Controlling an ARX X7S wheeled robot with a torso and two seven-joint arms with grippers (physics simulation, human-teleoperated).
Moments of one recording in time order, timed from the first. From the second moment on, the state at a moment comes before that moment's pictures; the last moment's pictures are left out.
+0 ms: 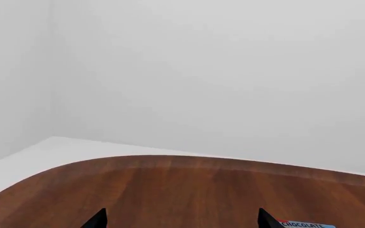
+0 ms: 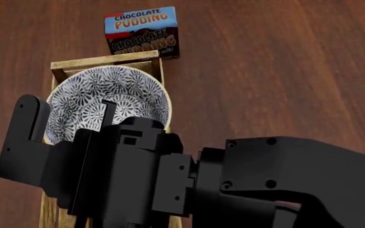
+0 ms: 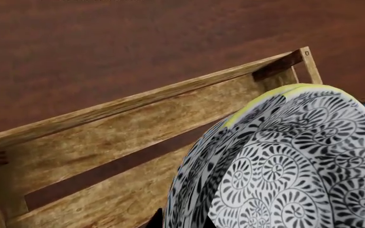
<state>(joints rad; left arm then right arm) -0.14 -0.59 -0.13 0.69 -0.70 -0.28 -0.55 1.67 0.08 -1.59 0.06 1.13 1.02 0.18</state>
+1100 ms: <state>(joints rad) -0.13 -0.60 -0.13 0.69 -0.70 -0.27 -0.55 1.60 0.03 -1.64 0.24 1.02 0.89 0.03</state>
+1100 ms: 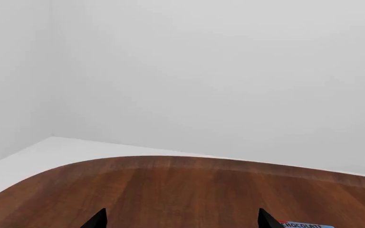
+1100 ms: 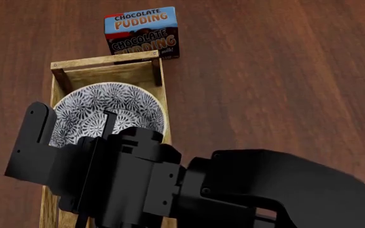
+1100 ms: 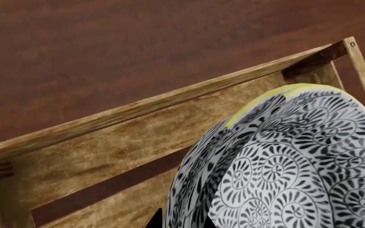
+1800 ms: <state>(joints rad) -0.13 -0.60 -0.13 0.69 -0.70 -0.25 -0.55 1.48 0.00 -1.56 0.33 0.81 0.90 -0.15</state>
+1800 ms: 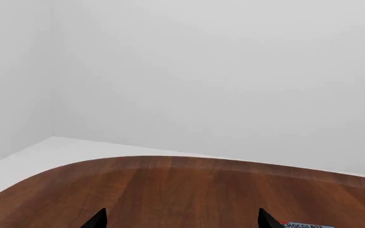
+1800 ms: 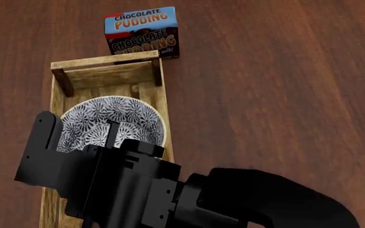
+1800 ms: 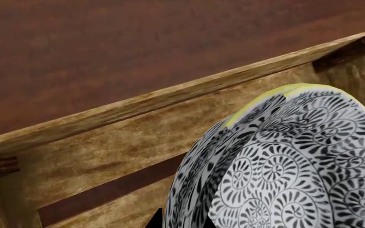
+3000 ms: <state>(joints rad) -0.13 -0.61 -0.12 0.69 -0.70 -0.25 -0.55 1.41 0.00 -1.54 0.34 0.69 0.91 -0.28</state>
